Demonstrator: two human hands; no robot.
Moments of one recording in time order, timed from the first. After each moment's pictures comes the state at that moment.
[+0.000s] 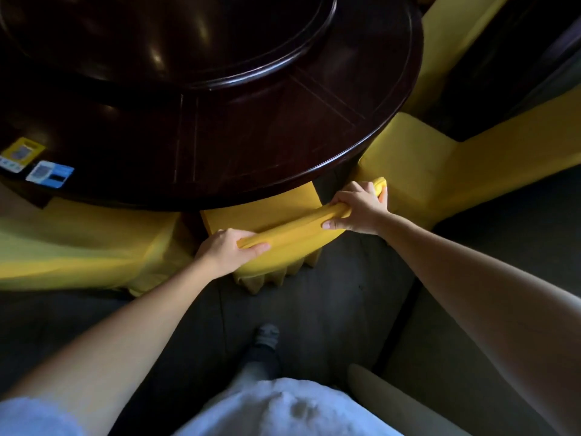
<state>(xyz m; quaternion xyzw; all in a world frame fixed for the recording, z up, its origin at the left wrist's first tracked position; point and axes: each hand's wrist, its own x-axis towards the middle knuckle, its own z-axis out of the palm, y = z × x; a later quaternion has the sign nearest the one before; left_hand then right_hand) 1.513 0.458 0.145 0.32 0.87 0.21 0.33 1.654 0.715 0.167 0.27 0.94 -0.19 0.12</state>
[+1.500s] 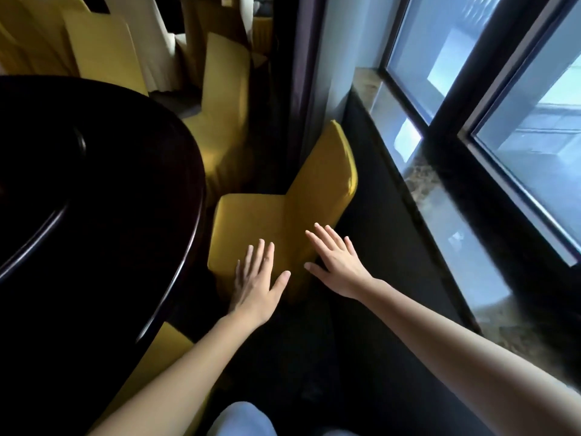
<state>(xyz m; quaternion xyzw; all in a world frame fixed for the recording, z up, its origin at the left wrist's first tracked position) 1.674 0.884 0.168 0.65 0.71 0.16 0.22 1.862 0.957 0.194 0.49 0.85 -0.16 -0.03</state>
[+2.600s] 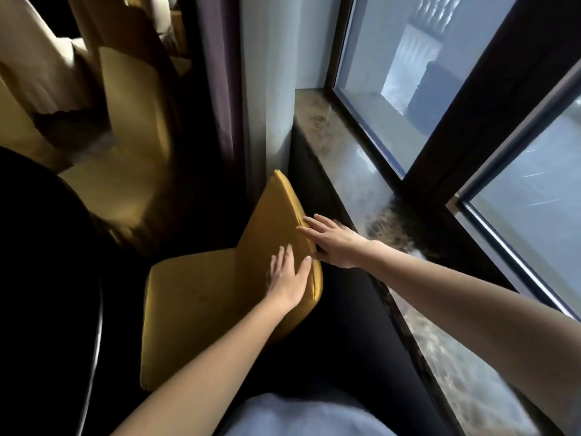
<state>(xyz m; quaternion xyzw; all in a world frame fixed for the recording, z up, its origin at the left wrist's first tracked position) 1.788 1.240 0.178 0.60 0.65 0.13 0.45 1.936 1.309 0.204 0.49 0.86 -0.09 0.14</state>
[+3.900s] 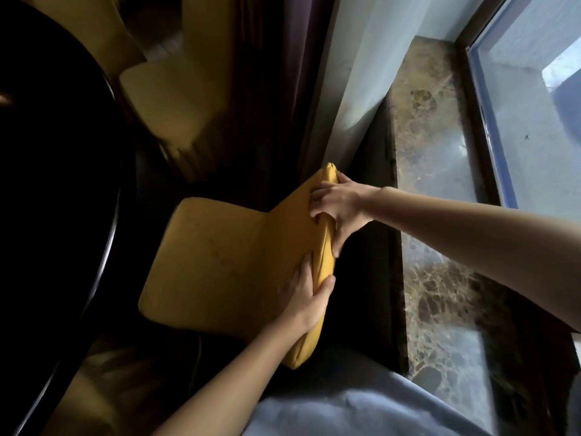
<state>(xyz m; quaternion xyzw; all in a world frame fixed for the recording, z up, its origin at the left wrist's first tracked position) 1.816 1.283 0.157 0.38 0.73 0.15 0.55 1.877 1.490 0.195 0.14 0.94 -0.08 0.30</state>
